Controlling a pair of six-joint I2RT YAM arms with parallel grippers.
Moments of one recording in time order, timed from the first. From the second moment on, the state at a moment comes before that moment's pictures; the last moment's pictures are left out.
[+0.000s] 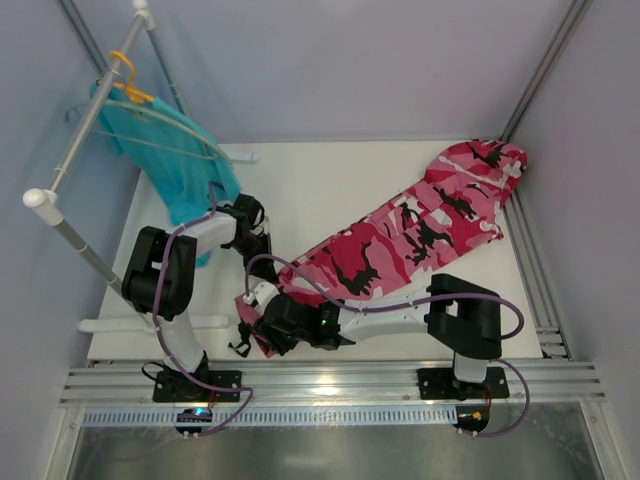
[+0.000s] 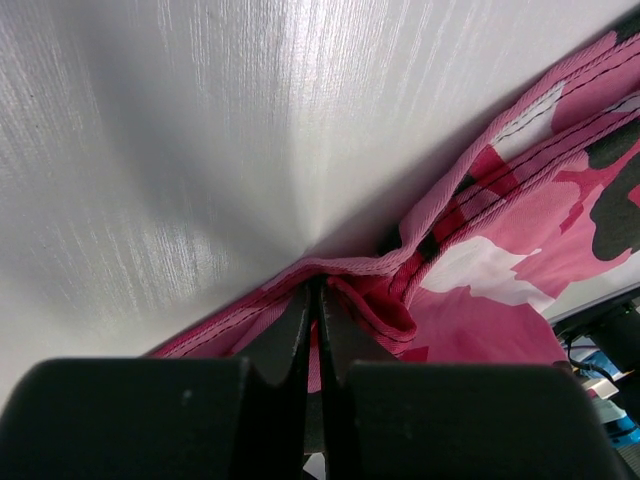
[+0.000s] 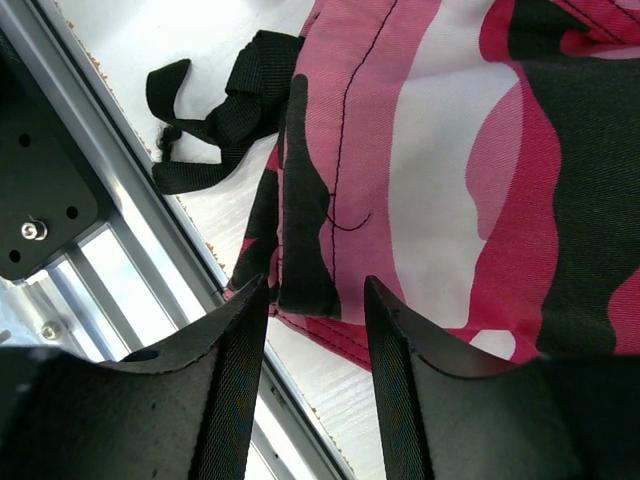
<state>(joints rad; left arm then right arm) -0.30 1.82 1.09 -0.67 0.38 -0.47 1.35 1.80 1.07 -0.06 0.14 0.35</state>
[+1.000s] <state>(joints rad) -0.33 1.81 1.13 -0.68 0.39 -0.48 1.36 1.81 1.16 -0.17 0.11 0.45</state>
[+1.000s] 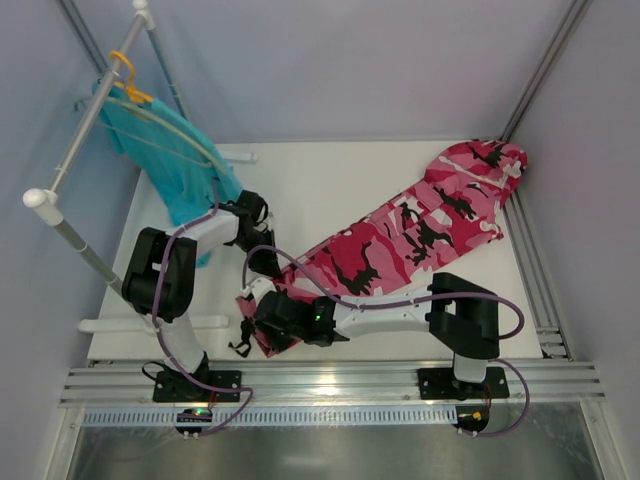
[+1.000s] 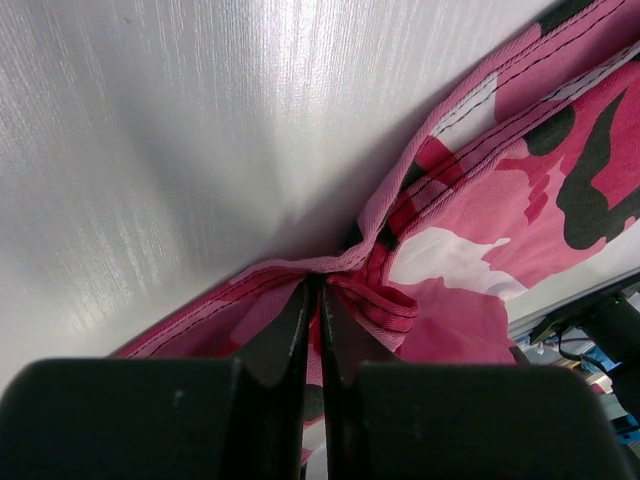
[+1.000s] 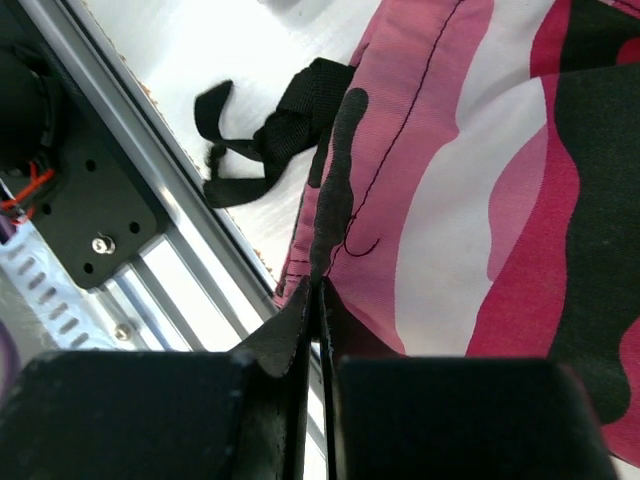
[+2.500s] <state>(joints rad) -0.49 1.19 0.98 -0.90 0.10 -0.58 0.65 2.07 1.92 -1.10 0.40 1.13</state>
